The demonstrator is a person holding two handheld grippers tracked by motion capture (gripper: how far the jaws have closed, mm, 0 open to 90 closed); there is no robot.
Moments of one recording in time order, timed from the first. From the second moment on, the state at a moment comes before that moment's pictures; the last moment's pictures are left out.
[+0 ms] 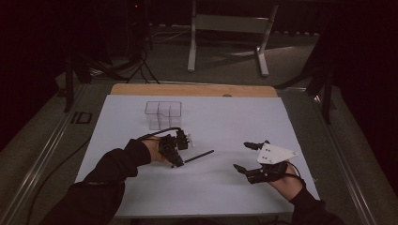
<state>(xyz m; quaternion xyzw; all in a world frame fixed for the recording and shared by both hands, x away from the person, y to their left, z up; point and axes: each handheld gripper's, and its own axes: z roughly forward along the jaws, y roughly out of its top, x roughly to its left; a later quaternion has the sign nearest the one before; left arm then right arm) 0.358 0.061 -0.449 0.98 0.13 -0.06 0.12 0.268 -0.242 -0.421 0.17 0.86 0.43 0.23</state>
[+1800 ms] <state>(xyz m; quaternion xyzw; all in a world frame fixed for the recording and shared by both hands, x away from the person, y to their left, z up) 0.358 0.026 -0.440 0.99 0.10 -0.09 0.08 0.263 -0.147 -0.478 -0.17 0.87 0.13 0.44</state>
